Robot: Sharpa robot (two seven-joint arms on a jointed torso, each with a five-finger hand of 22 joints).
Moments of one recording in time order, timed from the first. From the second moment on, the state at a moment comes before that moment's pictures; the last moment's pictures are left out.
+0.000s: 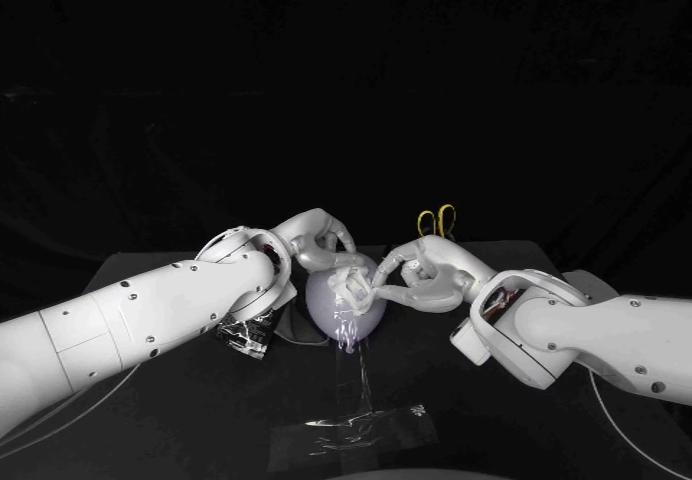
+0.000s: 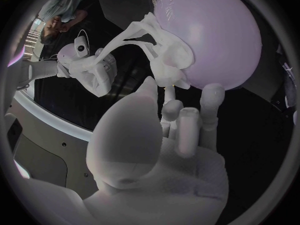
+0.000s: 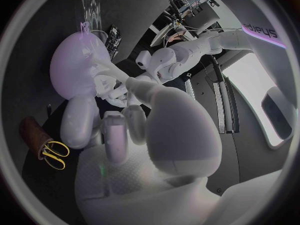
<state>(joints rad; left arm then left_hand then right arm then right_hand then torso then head) 1.22 -0.50 -0.04 1.31 -1.10 -0.25 -0.04 1.44 -0.13 0.06 0.28 0.05 0.88 0.11 0.45 0.50 1.15 0.05 1.34 0.99 1.46 -0.01 1.52 1.30 0.15 1.15 0.09 1.18 0.86 1.22 -1.08 -0.19 1.97 -0.88 -0.60 -0.04 1.30 -0.13 0.69 0.03 0.05 0.98 0.07 0.57 0.44 1.46 -0.01 1.35 1.31 1.46 -0.07 1.56 1.31 0.08 1.45 0.04 1.14 1.31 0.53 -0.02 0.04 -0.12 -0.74</state>
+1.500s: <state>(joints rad) 1.22 -0.59 -0.04 1.36 -0.69 -0.30 -0.05 1.43 -0.18 0.66 0.14 0.05 0.95 0.09 0.54 0.46 1.29 0.03 1.37 1.15 1.47 -0.04 1.55 1.31 0.11 1.21 0.07 1.33 1.05 1.22 -1.10 -0.19 1.93 -0.88 -0.60 -0.04 1.30 -0.13 0.69 0.03 0.04 0.98 0.07 0.58 0.44 1.46 -0.01 1.35 1.31 1.46 -0.07 1.57 1.31 0.08 1.45 0.04 1.13 1.31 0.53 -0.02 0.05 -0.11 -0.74</state>
